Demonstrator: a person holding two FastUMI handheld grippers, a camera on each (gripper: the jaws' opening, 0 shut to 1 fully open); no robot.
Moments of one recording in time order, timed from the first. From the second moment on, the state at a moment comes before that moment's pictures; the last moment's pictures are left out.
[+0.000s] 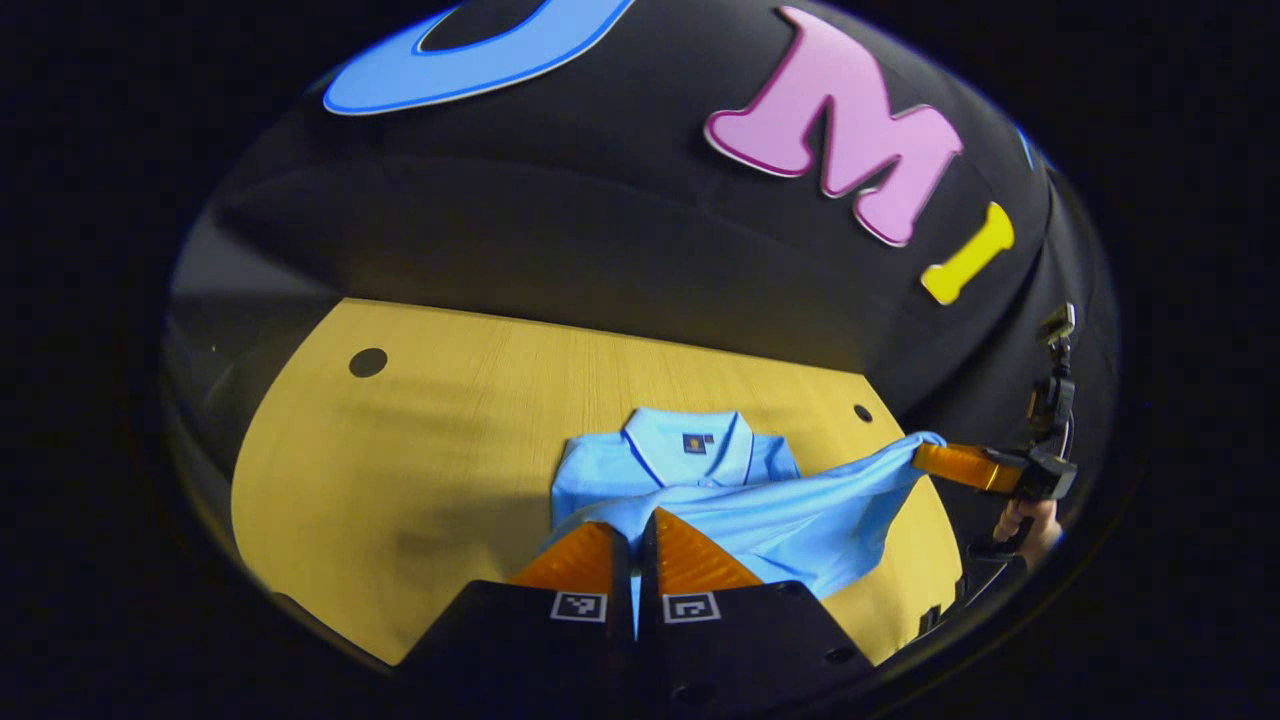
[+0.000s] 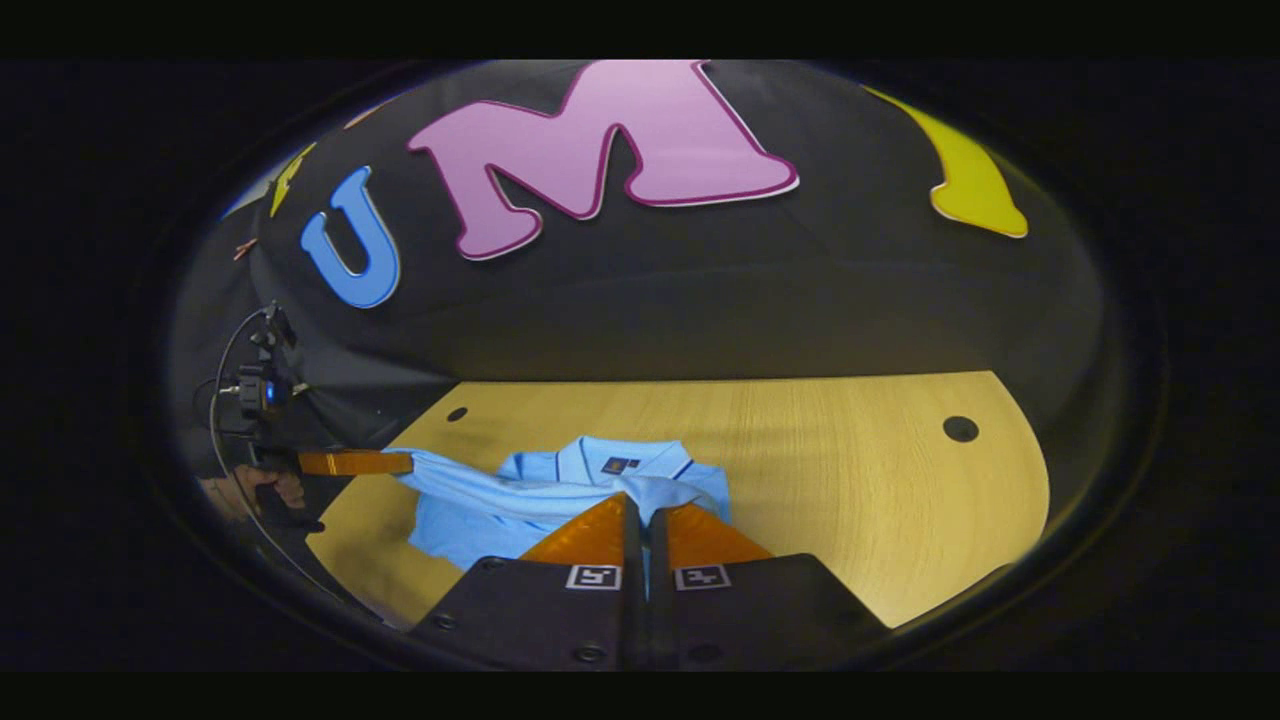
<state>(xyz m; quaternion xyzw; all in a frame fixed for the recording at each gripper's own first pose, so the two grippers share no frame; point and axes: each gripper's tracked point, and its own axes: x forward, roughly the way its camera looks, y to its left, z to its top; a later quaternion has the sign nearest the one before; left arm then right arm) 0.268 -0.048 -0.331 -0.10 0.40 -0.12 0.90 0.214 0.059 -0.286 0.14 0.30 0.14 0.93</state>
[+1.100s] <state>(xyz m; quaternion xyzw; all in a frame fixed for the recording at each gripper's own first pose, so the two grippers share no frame) 0.335 -0.023 -0.324 0.04 0.33 0.02 0.94 0.277 0.015 -0.290 0.06 0.25 0.10 0.96</state>
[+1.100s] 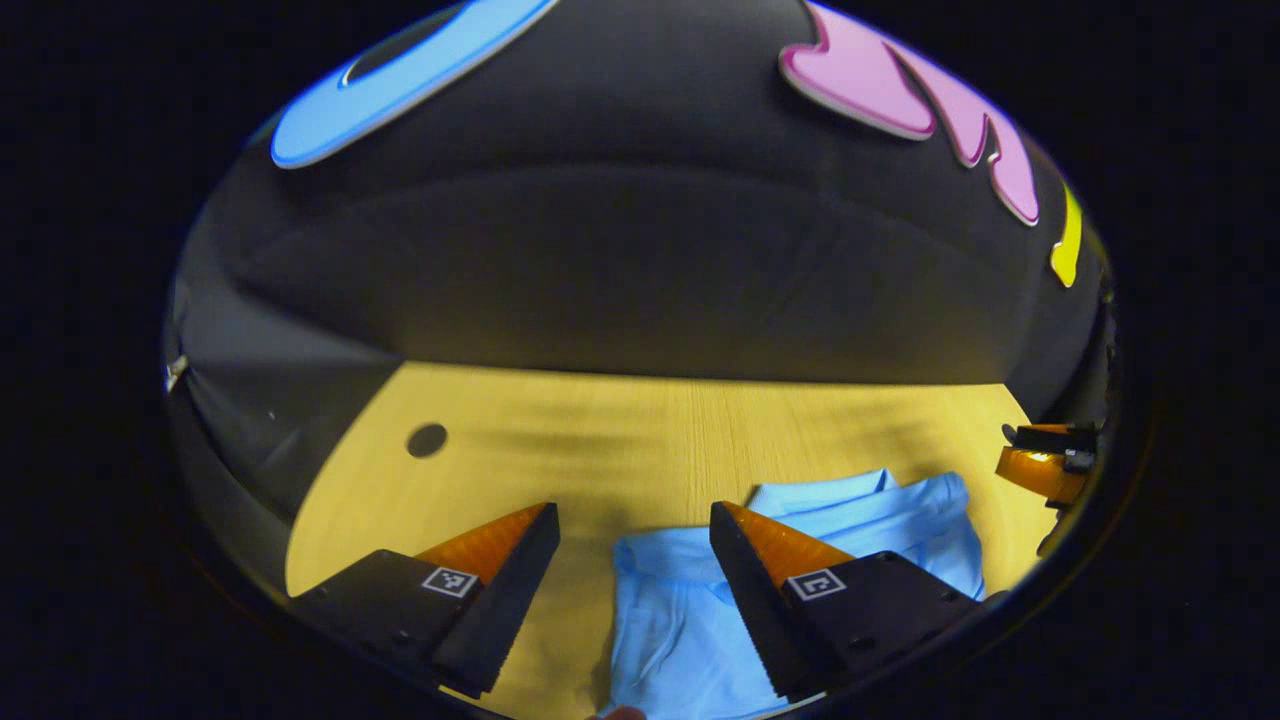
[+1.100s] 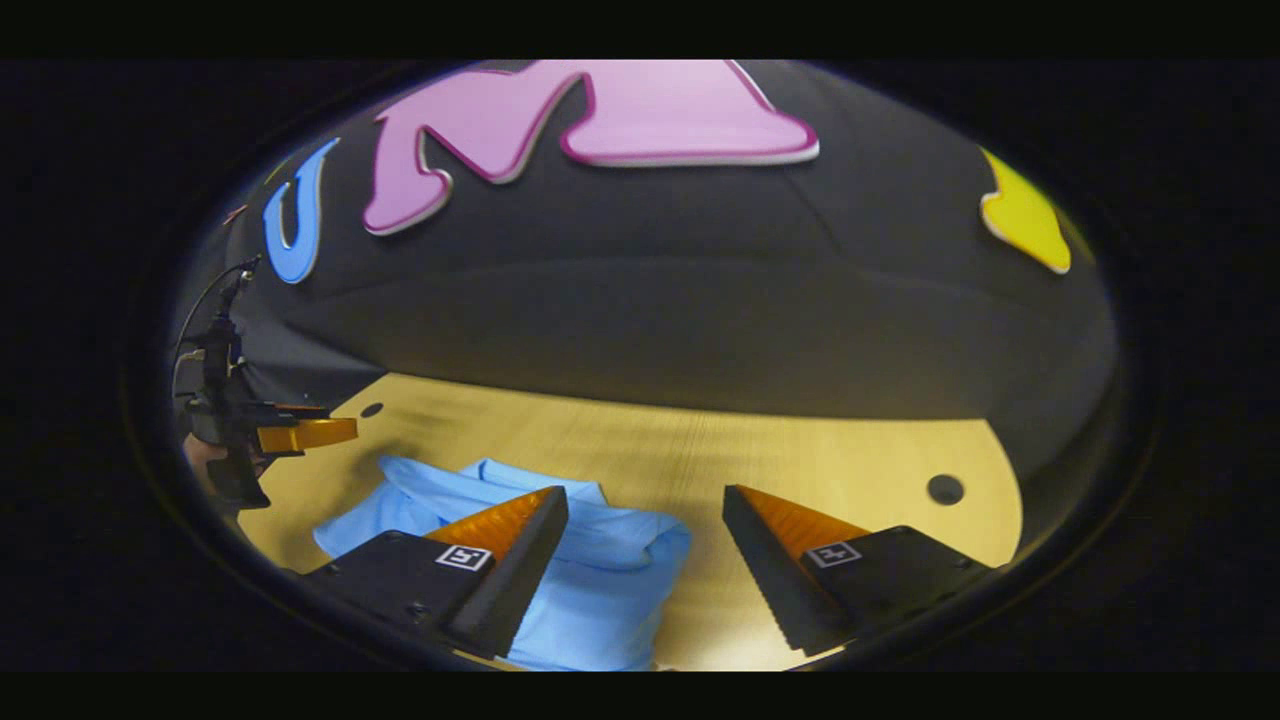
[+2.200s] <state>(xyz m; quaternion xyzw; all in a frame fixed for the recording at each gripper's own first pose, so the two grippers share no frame) -0.120 -0.053 -0.046 -0.02 0.08 -0.03 1.00 -0.151 0.086 0.023 0.03 0.00 0.03 1.00</state>
